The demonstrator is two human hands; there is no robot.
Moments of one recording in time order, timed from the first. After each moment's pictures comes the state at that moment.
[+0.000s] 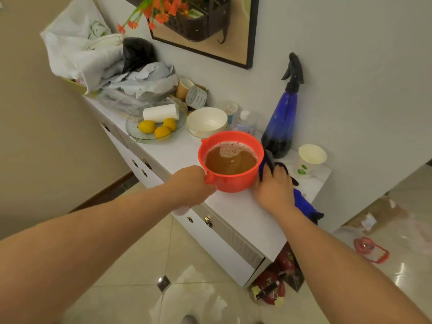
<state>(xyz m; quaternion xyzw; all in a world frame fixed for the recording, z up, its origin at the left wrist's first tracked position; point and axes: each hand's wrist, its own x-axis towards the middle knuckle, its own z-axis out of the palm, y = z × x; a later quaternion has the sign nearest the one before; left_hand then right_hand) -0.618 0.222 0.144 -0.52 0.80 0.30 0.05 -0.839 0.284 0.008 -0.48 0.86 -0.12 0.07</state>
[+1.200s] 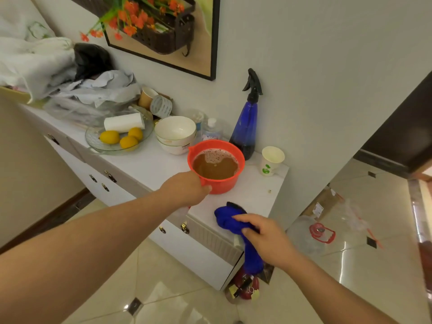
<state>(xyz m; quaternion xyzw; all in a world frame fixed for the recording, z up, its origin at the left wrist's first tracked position) -0.653 0.213 0.121 -0.43 0.88 0.18 0.10 -0.785 0.424 0.061 -0.49 0.76 -0.32 0.28</state>
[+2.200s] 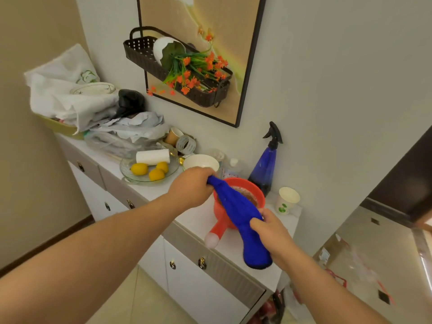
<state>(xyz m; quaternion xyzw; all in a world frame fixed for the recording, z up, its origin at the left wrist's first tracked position) -0.601 0.152 0.181 -0.32 0.91 0.19 -0.19 -0.746 0.338 0.125 -0.28 0.76 -0.48 0.34</state>
